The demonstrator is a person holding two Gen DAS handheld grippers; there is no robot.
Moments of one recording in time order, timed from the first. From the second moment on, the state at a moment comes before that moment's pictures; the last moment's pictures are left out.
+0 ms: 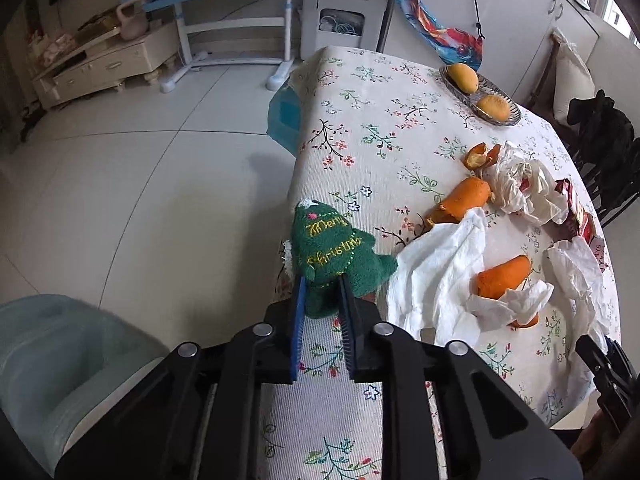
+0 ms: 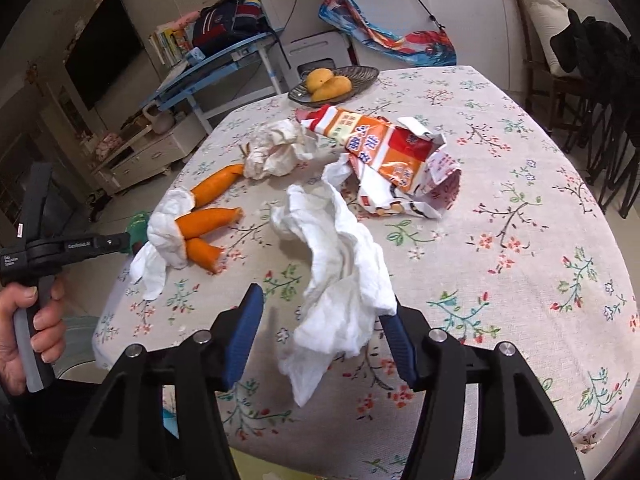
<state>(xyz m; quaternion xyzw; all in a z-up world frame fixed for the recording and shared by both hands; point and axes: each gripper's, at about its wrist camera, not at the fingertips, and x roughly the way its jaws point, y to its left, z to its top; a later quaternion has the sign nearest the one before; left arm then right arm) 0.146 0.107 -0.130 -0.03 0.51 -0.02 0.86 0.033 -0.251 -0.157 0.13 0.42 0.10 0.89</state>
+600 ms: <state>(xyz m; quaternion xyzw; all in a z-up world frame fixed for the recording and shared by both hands) 0.143 0.100 -0.120 -0.01 0.48 -0.02 0.88 0.033 -0.250 -0.160 0.11 0.42 0.11 0.90</state>
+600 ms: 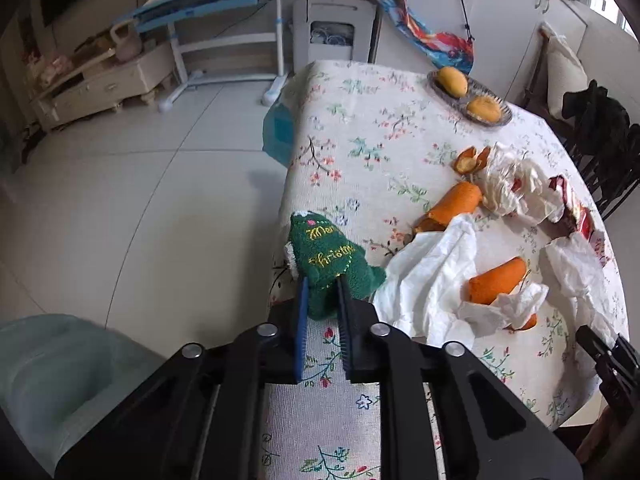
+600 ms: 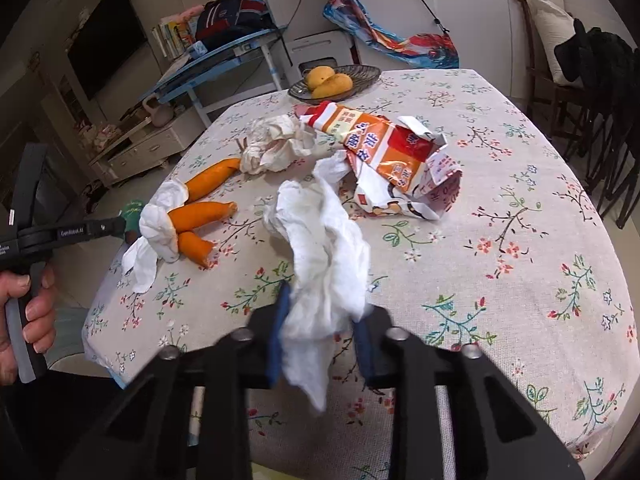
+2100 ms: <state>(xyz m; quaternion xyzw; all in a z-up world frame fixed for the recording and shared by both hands) -0.014 0.079 -0.071 -0.08 0.36 -0.10 0.93 -0.095 -0.230 -0.100 0.09 0.32 0.21 0.92</state>
